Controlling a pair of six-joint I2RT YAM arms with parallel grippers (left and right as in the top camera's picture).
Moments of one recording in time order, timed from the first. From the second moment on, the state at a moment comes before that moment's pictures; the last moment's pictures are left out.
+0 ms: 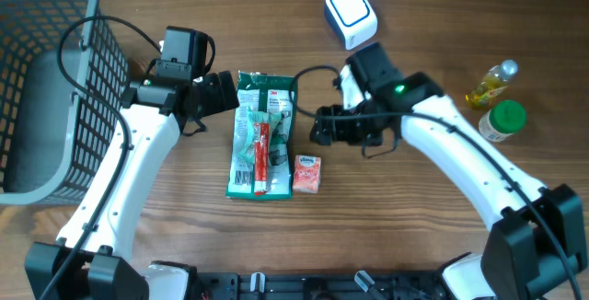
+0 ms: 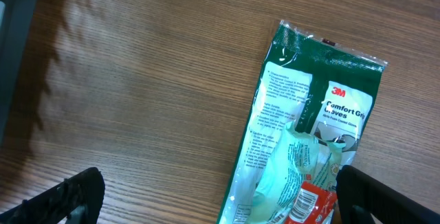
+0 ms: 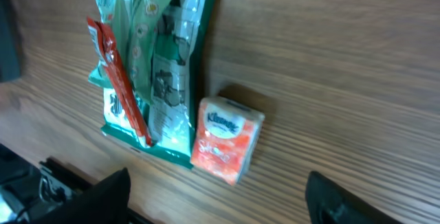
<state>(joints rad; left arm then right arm) -0.19 1.49 1.24 -0.90 -0.13 -0.42 0.49 1.64 1.20 -0.85 -0.40 0.43</state>
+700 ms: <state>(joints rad) -0.19 1.49 1.24 -0.90 -0.13 -0.42 0.62 1.64 1.00 -0.71 -0.30 0.76</state>
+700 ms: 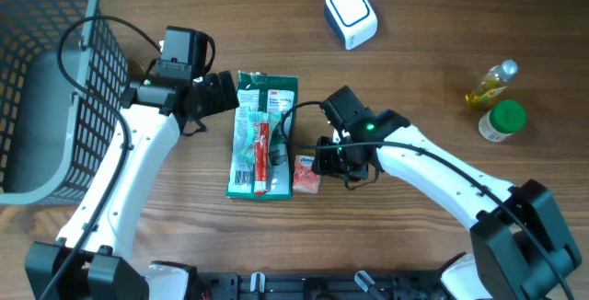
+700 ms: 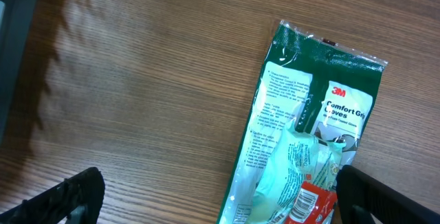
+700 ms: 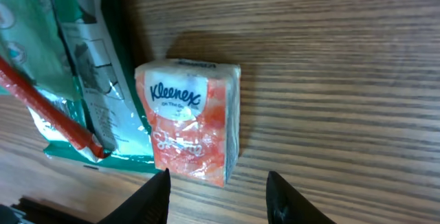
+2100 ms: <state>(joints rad) -0.19 1.49 1.24 -0.90 -0.13 -0.42 0.70 1.64 0.97 -0.66 -0.27 0.83</state>
